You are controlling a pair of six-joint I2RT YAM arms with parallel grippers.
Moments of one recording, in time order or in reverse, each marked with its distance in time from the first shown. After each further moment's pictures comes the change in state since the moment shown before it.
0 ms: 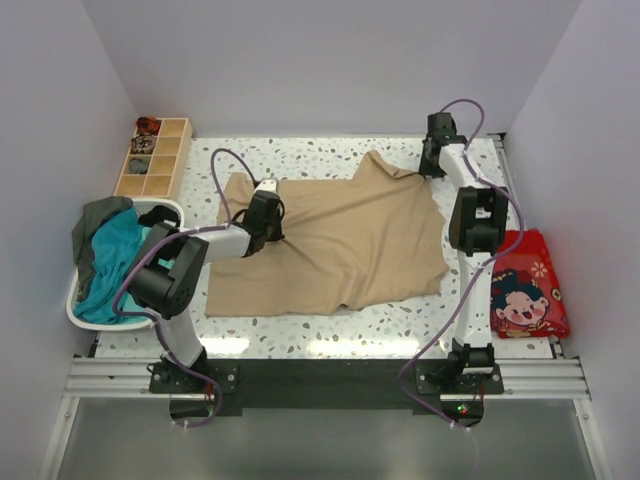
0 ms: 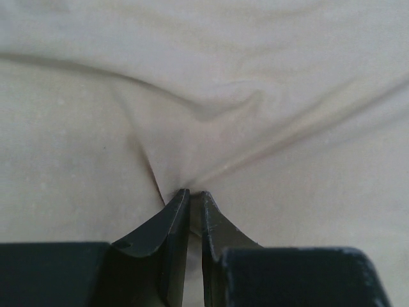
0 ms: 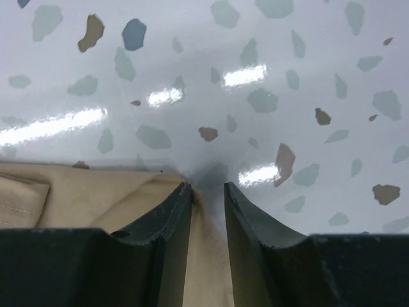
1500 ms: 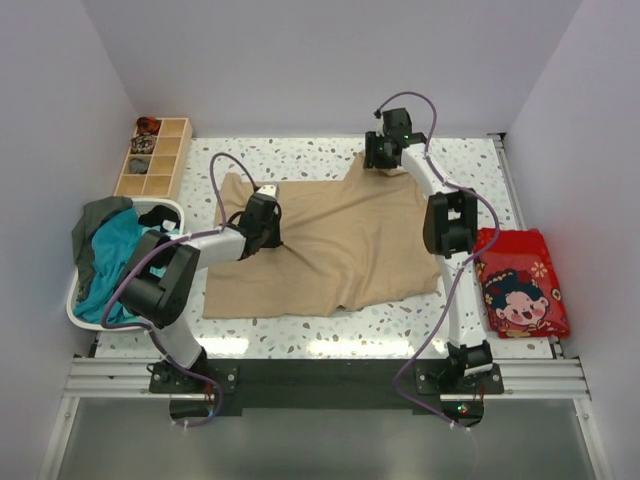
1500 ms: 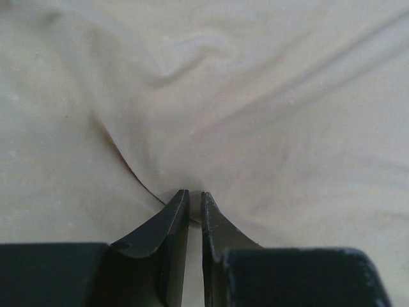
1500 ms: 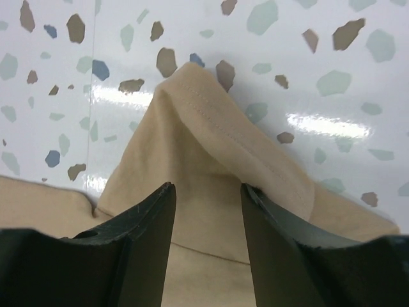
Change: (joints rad) left arm -0.001 -0.081 -0.034 -0.102 0.092 -0.002; right arm 0.183 0.083 0.167 0.049 -0.316 -0.014
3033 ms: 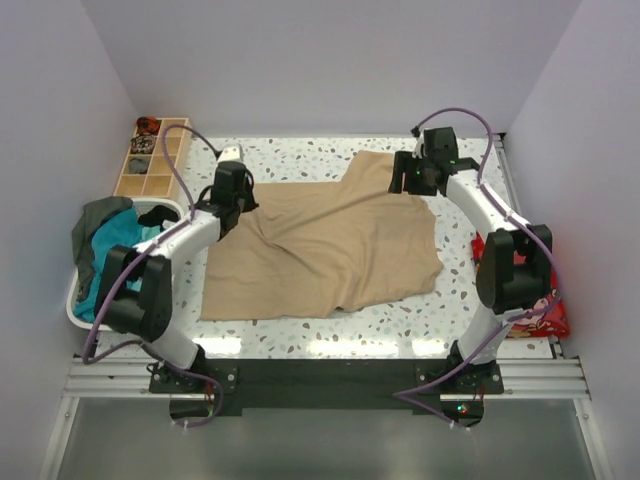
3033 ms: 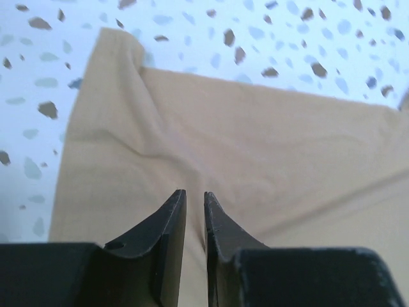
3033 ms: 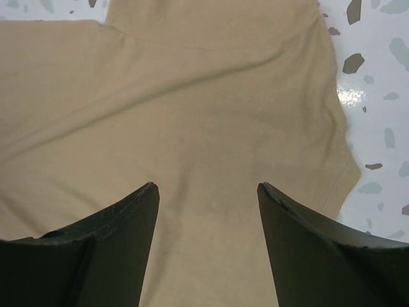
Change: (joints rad) left arm 0.138 -0.153 0.115 -0.065 -0.113 0.006; right arm -0.061 -0.790 -0.878 0.085 -0.028 0.022
